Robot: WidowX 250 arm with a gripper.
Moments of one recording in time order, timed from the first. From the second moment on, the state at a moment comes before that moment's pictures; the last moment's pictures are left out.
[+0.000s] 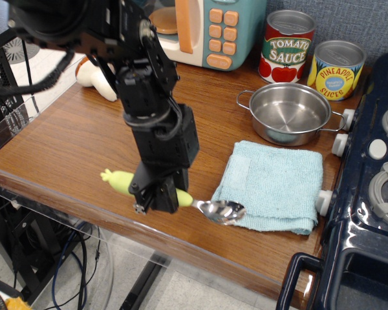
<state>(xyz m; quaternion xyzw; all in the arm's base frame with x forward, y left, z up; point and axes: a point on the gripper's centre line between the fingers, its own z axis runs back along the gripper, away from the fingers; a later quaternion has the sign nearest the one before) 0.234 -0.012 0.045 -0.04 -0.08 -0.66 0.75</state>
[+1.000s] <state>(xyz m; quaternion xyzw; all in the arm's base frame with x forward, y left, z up) 0.334 0.055 0.089 -0.02 -0.09 -0.52 0.85</state>
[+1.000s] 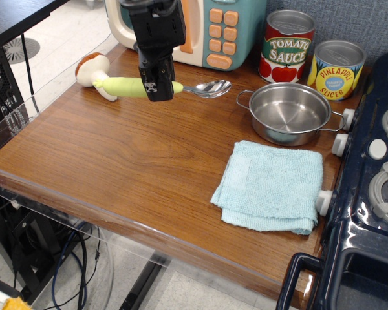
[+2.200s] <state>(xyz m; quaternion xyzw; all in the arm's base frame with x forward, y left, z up) 0.416 0.091 0.024 -0.02 -0.02 -0.46 0.89</state>
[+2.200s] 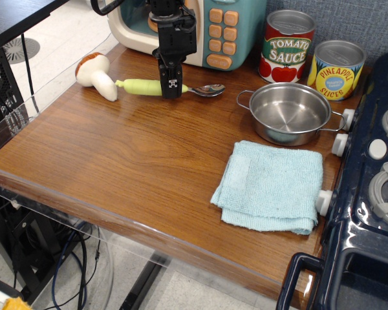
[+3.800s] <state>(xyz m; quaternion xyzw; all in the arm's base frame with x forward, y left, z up) 0.393 0.068 0.090 0.07 -0.04 -0.42 0.91</state>
